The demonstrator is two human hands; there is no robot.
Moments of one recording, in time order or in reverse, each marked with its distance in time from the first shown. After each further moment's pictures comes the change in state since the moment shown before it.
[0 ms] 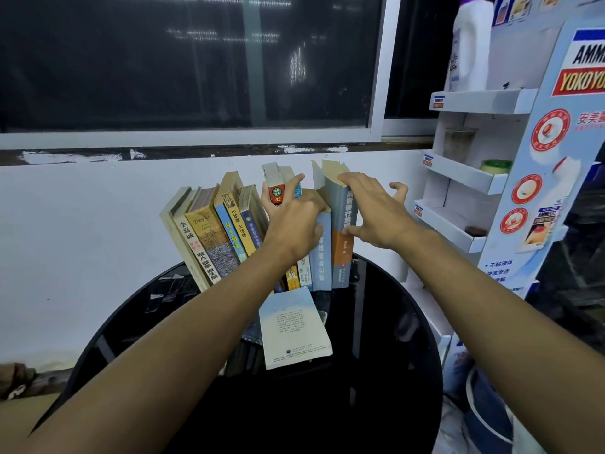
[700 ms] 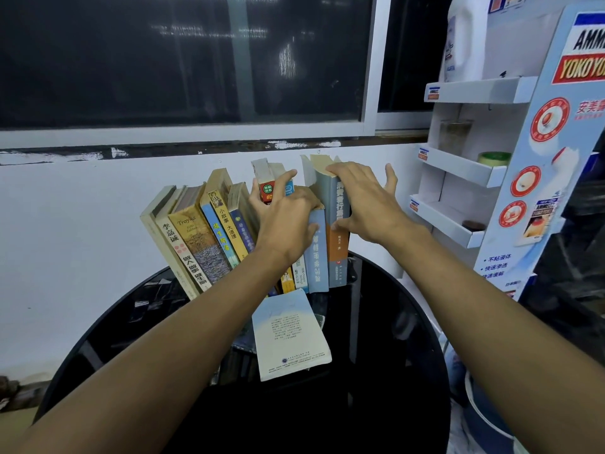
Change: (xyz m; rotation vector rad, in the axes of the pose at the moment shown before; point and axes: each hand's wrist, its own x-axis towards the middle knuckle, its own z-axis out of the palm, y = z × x) left_hand 0.004 -0.006 0.012 0.016 0.086 -0.005; right_hand 0.012 -0.008 0.007 0.032 0.067 0.008
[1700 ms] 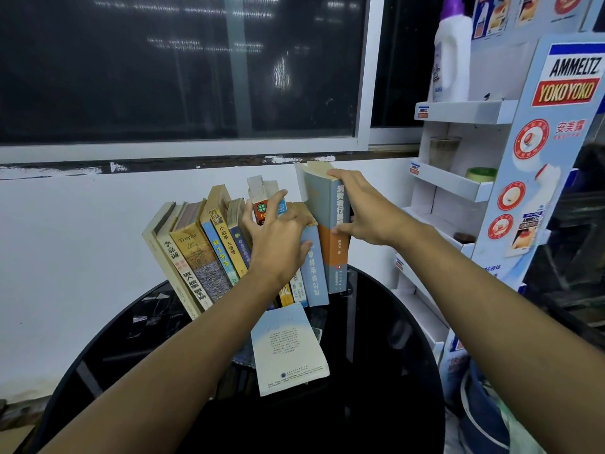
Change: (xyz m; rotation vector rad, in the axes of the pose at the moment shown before) left_hand -0.009 -0.005 -0.005 0.040 -0.018 -0.002; right_hand 0.014 0.015 -0.018 0.349 -0.185 0.016
